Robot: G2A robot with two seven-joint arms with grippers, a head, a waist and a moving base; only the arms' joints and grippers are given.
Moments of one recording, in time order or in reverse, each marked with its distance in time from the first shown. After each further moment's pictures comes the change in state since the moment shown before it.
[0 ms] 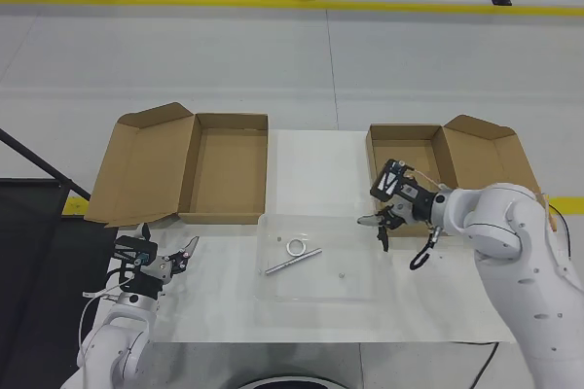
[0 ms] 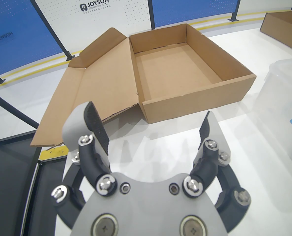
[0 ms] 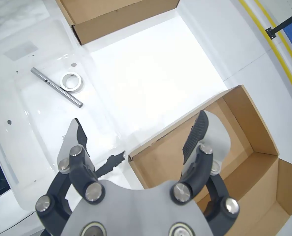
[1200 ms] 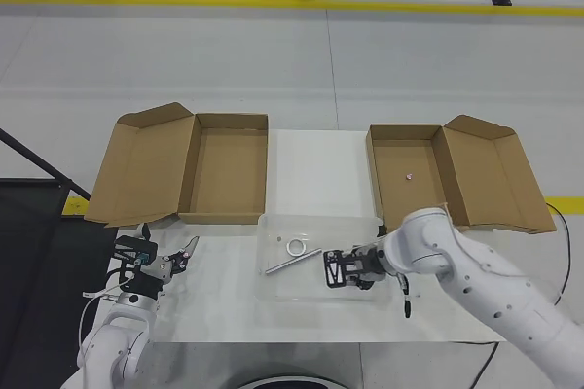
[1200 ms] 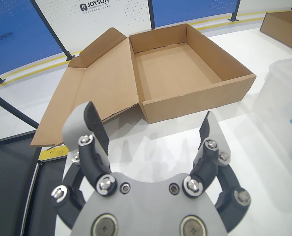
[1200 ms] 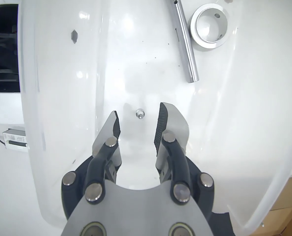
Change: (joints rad) left arm 0.000 0.000 0.000 0.000 0.000 0.000 0.000; right arm 0.298 0.133 -0.704 0.073 0.078 -0.132 0.023
